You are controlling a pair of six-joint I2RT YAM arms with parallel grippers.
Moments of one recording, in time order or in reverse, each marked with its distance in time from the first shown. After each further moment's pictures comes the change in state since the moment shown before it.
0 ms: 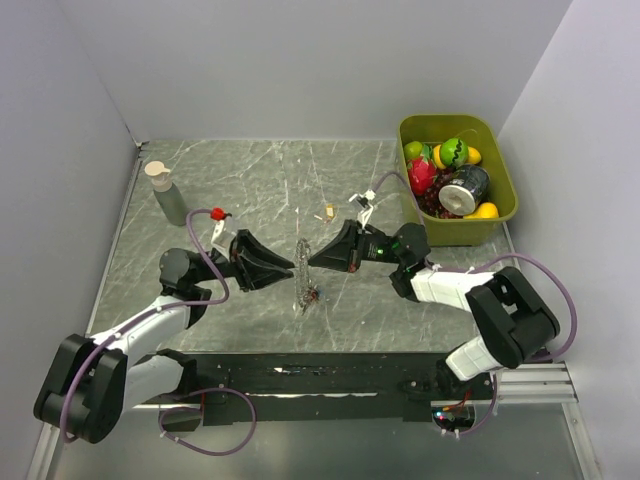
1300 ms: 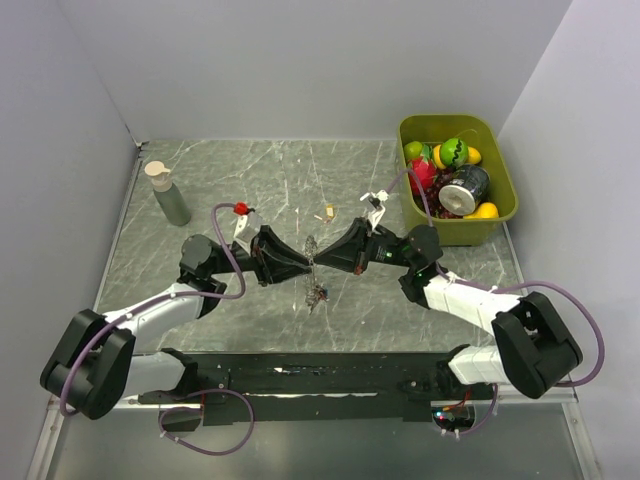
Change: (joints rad) left arm -0.134 0.119 0.101 -0.073 -0.066 0.132; right arm 0.000 -0.180 -0.022 -0.153 0.055 -0.119
